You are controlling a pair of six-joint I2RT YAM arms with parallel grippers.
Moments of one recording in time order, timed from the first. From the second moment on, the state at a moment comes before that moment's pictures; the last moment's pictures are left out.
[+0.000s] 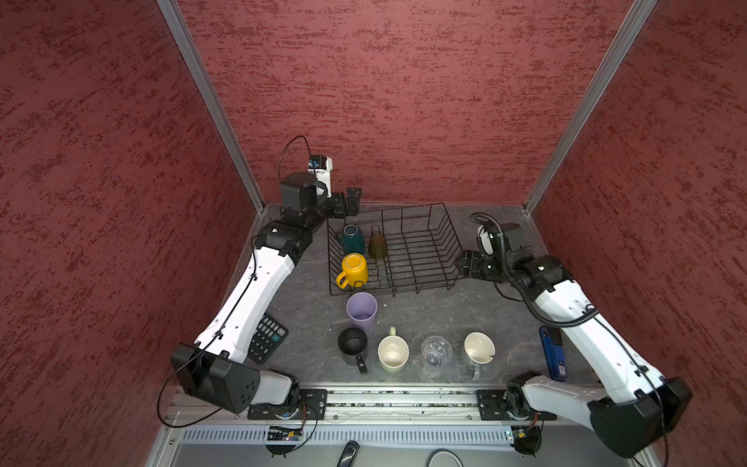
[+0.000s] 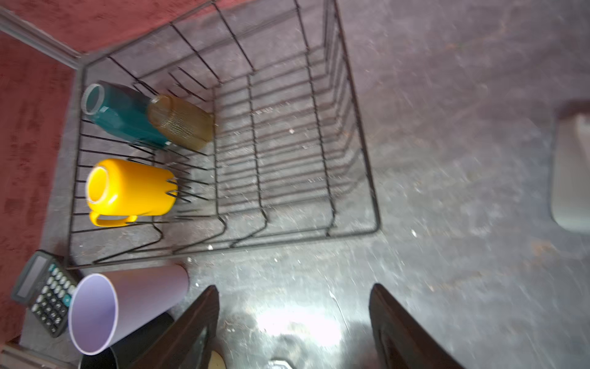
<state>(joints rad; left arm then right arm) -0.29 1.38 1.49 -0.37 0.10 -0.23 0.39 1.17 1.21 -0.92 -0.01 0.50</state>
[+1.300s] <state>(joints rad) -0.11 1.24 1.33 -0.25 0.35 -0.35 0.86 1.23 0.99 -1.10 -0.08 0.46</state>
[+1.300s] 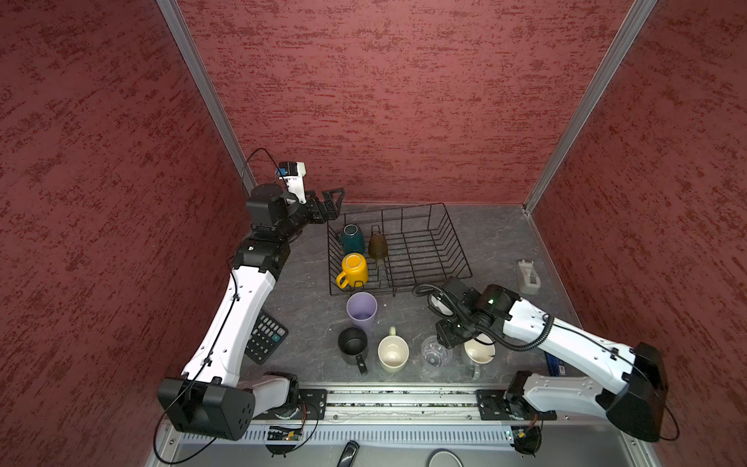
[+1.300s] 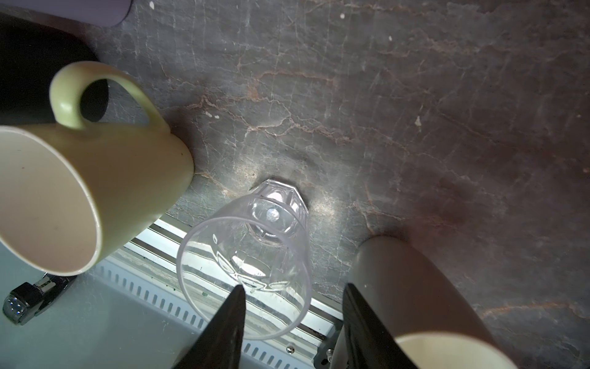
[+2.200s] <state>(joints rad) -0.06 1.19 1.31 -0.22 0.40 -0.39 0.90 1.41 0.97 -1.02 -0.03 0.40</state>
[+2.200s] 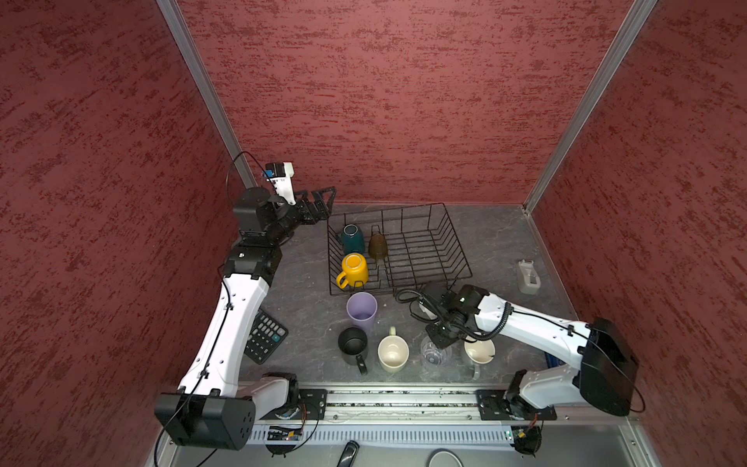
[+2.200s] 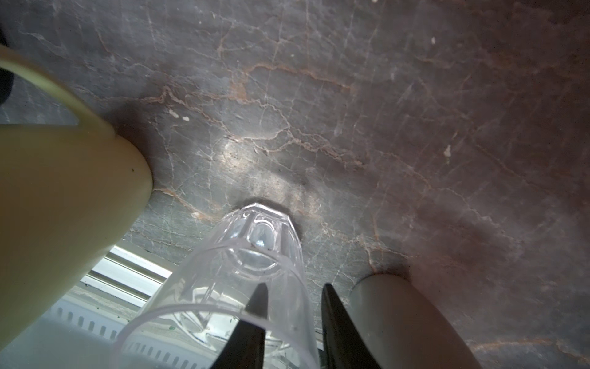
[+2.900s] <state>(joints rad) -0.04 1.17 1.27 -0.21 0.40 -0.40 0.90 1.43 1.01 -1.07 0.10 0.44</state>
